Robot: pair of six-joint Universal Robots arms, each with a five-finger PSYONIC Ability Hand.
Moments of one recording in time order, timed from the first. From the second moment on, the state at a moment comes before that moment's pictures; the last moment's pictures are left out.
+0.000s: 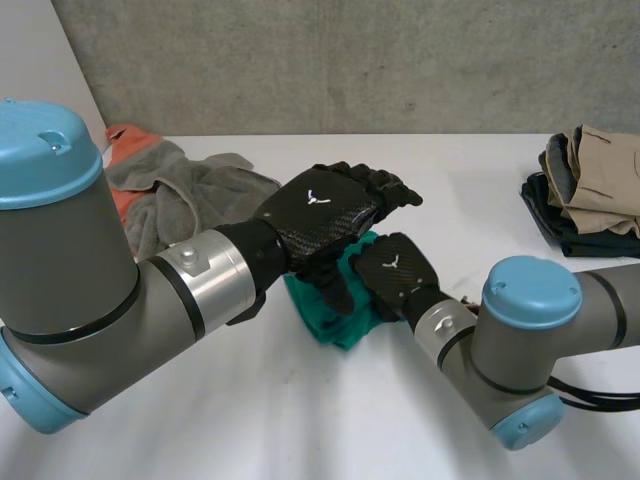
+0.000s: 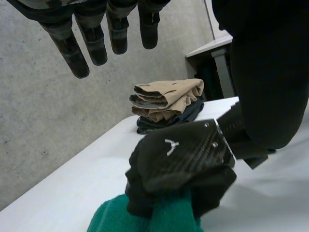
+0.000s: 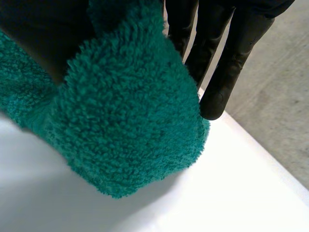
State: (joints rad) left arm 4.09 -1.84 -1.41 3.10 -1.11 3.31; right arm 2.11 -0.95 1.61 -0.48 1.33 2.71; left_hand 0.20 0.20 0.21 0.20 0.05; right_hand 0.92 1.17 1.14 1.19 0.93
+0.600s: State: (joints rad) left arm 4.14 -1.82 -1.40 3.10 -1.18 3.30; right arm 1.59 -0.99 0.95 -0.61 1.13 3.04; left_hand 0.20 0.20 0.21 0.20 0.05; right_hand 0.92 1.17 1.16 1.19 0.95
